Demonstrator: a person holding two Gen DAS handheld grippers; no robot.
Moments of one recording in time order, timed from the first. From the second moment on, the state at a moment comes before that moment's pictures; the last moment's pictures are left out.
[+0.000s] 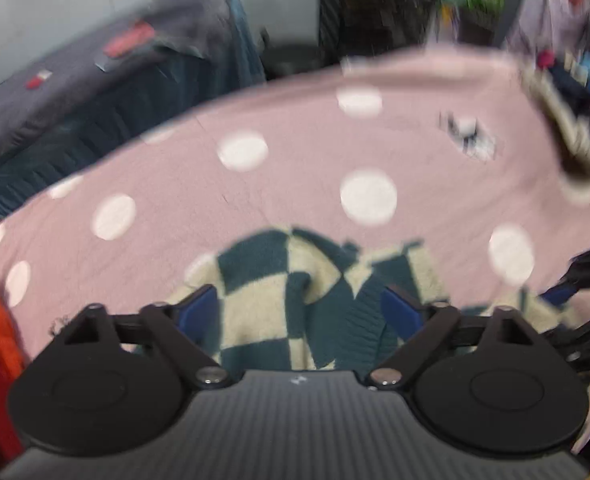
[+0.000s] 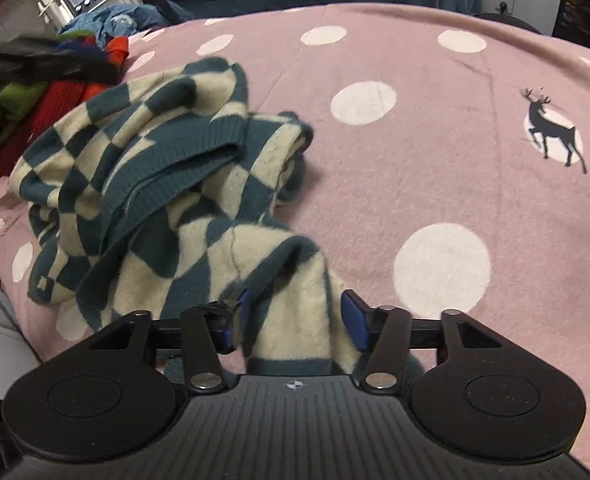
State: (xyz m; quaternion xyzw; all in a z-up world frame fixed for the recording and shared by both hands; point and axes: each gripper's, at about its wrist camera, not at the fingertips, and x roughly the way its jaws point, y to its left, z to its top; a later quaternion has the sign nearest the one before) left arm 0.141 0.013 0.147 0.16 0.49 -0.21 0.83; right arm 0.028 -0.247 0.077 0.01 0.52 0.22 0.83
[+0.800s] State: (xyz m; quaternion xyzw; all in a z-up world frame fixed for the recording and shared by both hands) left arm 0.007 0.207 0.321 -0.14 0.23 0.06 0.96; right arm -0.040 -0.337 0.314 0.12 0.26 0.25 0.92
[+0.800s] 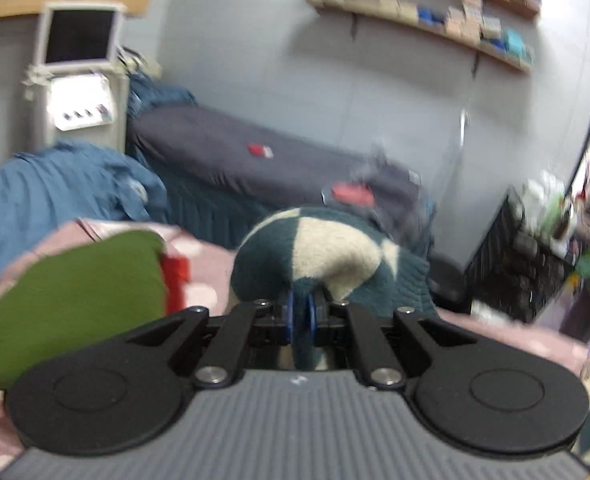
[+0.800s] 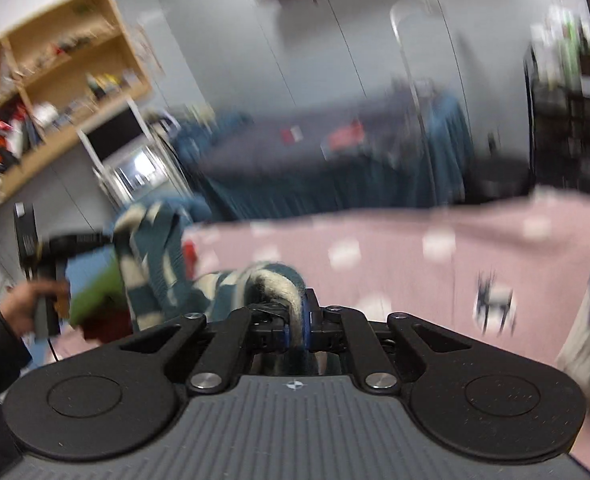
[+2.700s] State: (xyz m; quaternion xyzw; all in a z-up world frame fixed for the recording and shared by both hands) left arm 0.254 0.050 0.185 0.03 0.46 -0.20 0.87; right arm 0.183 -0.403 0.229 0.03 0.33 -0.03 0.94
